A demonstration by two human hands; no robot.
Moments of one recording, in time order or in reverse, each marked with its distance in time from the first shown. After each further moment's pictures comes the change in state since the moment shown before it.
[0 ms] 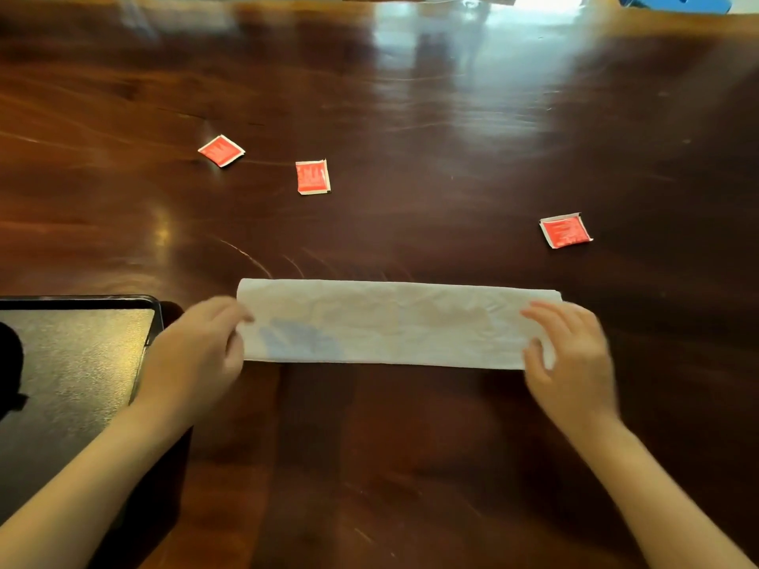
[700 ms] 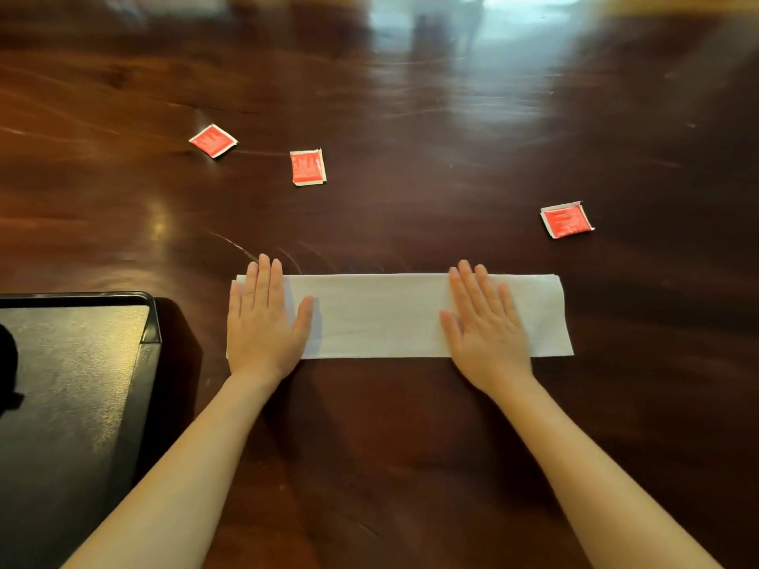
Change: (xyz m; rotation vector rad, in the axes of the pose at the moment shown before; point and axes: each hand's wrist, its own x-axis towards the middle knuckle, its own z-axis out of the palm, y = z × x) left_hand 0.027 0.022 0.094 0.143 -0.147 -0.266; right_hand 0.020 -0.022 0.073 -0.290 -0.437 0.005
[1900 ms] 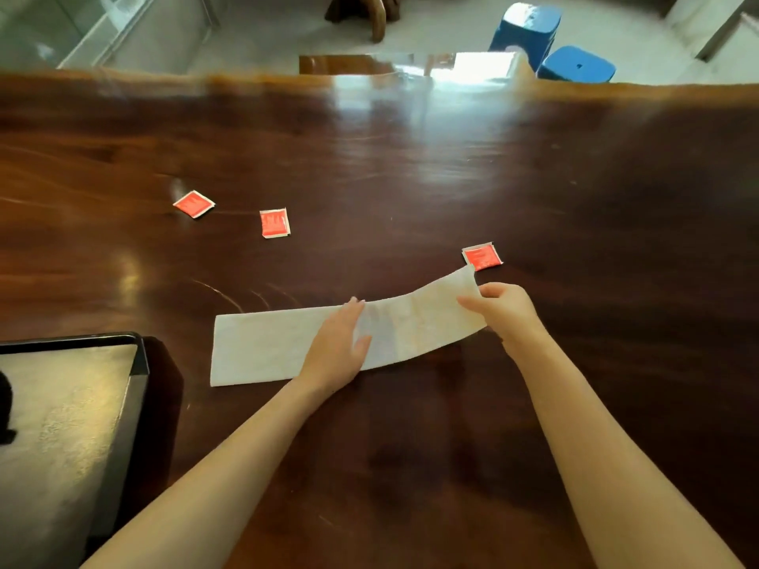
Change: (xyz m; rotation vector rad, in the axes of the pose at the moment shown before) left_hand -0.027 0.122 -0.055 -0.562 -0.253 0.298; right_hand -0.011 0.046 -0.142 0.983 -0.026 0.622
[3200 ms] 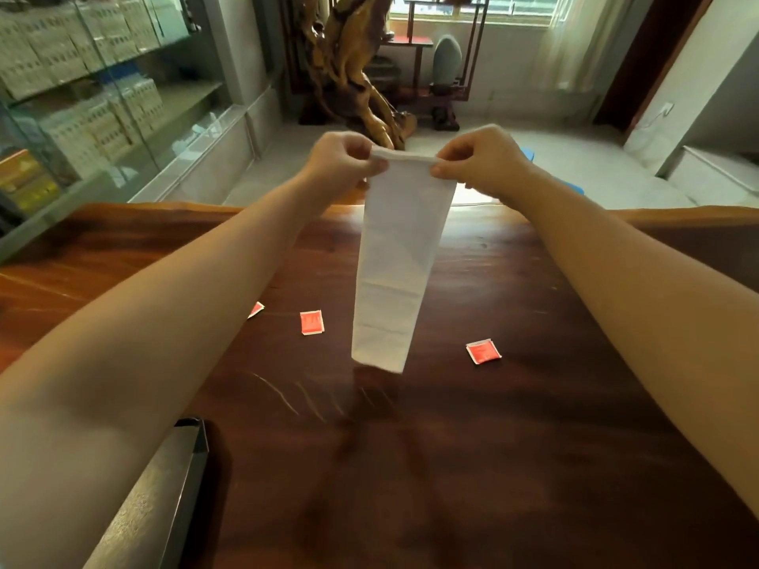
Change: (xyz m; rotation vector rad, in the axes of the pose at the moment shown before) left_hand 0.088 0.180 -0.303 -0.379 0.315 0.342; right_hand -0.062 -0.301 -0.070 -0.366 0.087 -0.862
